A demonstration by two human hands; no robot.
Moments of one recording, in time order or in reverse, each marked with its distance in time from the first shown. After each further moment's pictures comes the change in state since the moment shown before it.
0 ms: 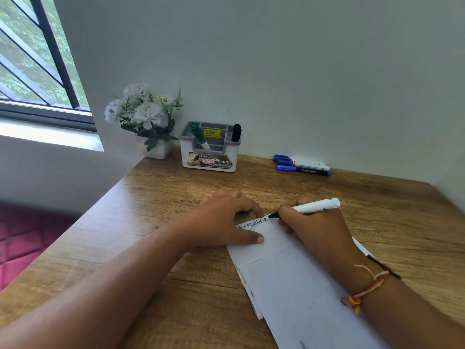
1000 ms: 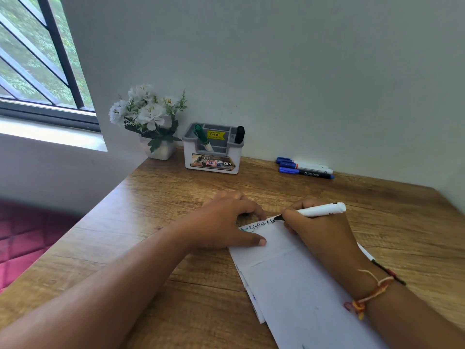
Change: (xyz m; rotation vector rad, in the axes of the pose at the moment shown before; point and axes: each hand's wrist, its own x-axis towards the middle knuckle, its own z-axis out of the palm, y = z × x) left_hand -0.001 0.004 -0.003 0.021 -0.020 -0.016; right_hand -0.002 -0.004 -0.002 -0.032 0.017 0.032
